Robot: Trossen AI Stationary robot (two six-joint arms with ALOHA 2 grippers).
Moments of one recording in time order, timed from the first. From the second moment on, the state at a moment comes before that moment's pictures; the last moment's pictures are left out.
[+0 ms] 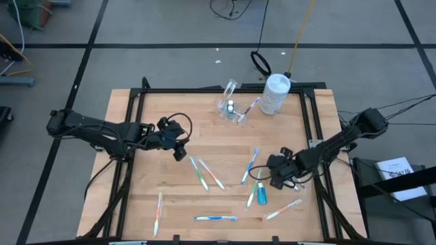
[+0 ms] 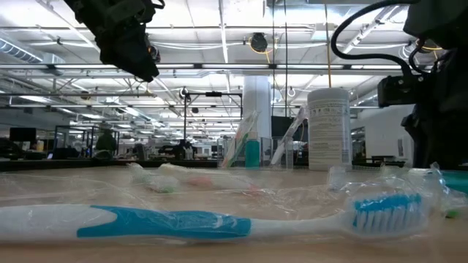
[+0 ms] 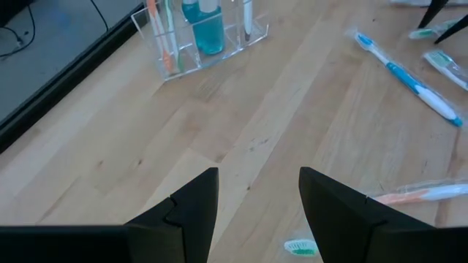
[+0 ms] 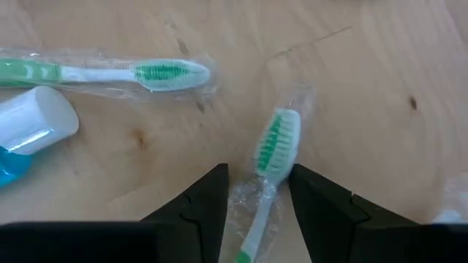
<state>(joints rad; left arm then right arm) -0.13 1.13 0.85 -0.57 -0.46 -0.48 0.46 1.36 0.54 -0.48 0.27 0.82</state>
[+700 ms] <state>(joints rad) -0.13 1.13 0.85 -0.45 -0.47 -0.42 0.41 1.13 0.53 0.02 0.49 0.59</state>
